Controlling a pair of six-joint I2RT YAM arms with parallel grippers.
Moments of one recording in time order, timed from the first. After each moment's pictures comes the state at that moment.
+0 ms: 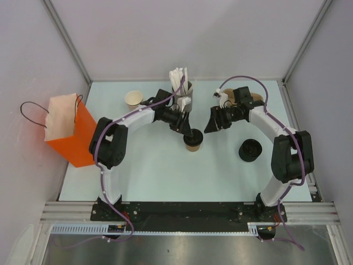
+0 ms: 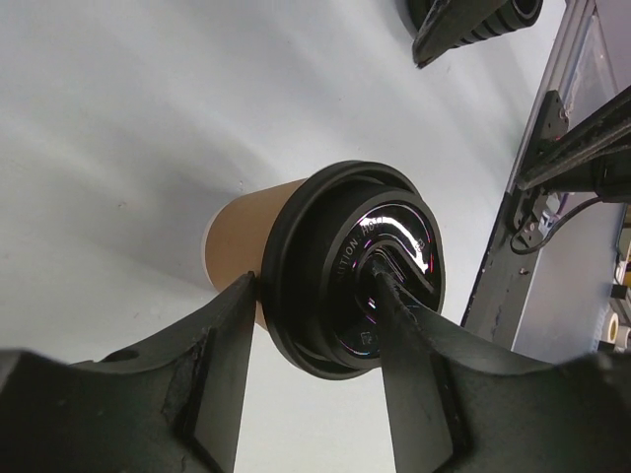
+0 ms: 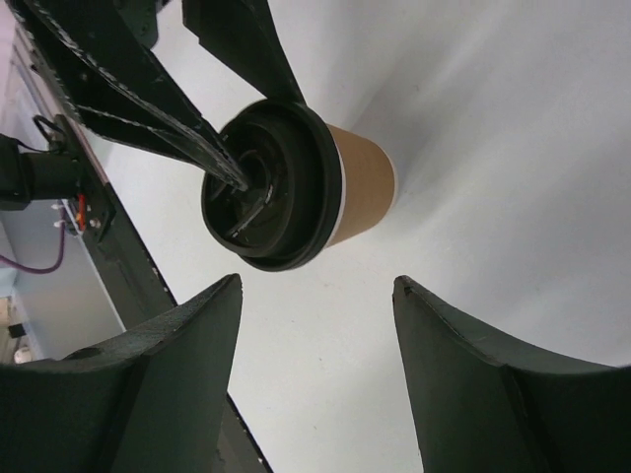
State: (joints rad) left arm -0.48 1.99 1.46 -0.44 0.84 -0.03; right arm 0.23 1.71 1.29 -0.60 -0.81 -0.07
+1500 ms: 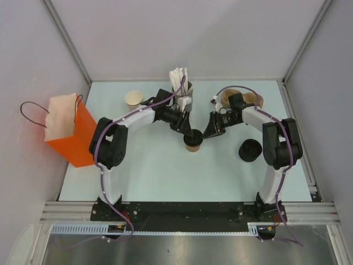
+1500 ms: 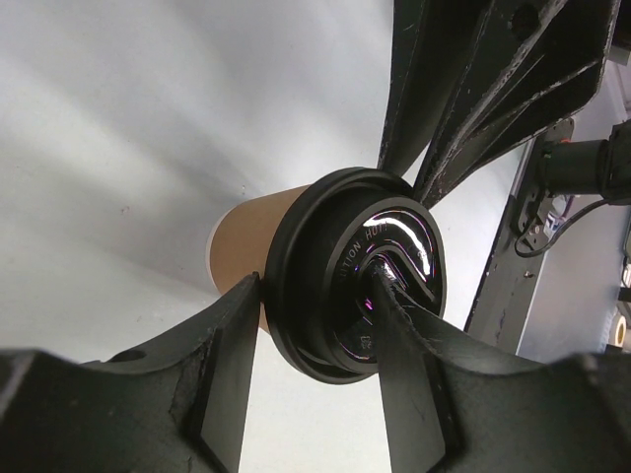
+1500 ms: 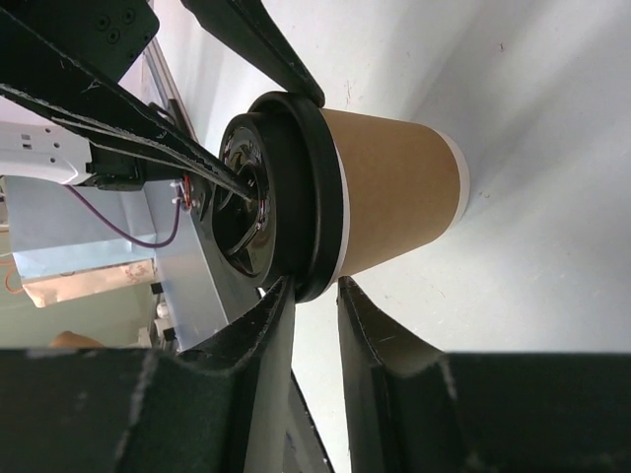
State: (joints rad) left arm -0.48 1.99 1.46 -0.43 0.83 -0.03; right arm 0.23 1.91 1.29 -0.56 -1.06 0.03
